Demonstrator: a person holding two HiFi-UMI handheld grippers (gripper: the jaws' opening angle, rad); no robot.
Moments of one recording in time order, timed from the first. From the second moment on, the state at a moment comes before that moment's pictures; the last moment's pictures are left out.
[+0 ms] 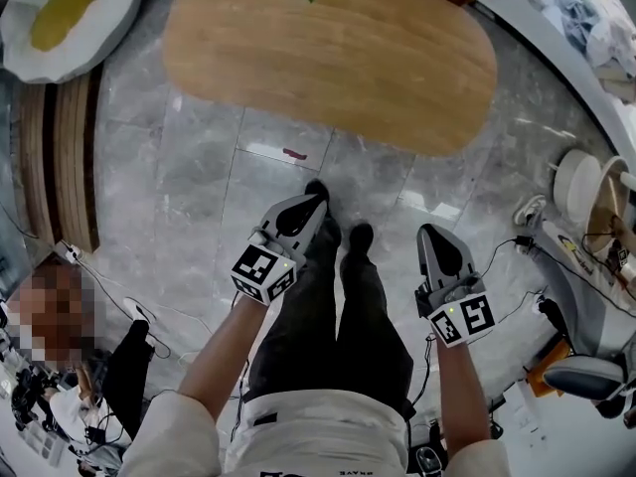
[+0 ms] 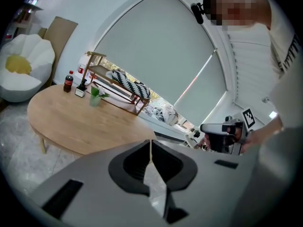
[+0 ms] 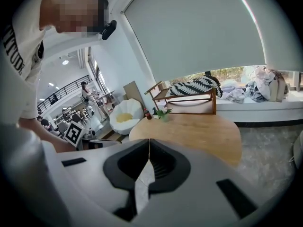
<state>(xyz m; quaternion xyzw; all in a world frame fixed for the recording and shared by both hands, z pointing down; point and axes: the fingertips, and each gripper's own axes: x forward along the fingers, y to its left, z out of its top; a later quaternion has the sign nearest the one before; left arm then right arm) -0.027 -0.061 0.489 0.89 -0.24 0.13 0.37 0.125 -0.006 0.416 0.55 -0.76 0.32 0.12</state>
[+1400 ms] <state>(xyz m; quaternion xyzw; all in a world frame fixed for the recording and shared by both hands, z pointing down) 0.017 -0.098 0.778 0.84 -0.27 0.10 0.46 0.095 -0.051 0.608 0.42 -0.80 0.38 0.19</state>
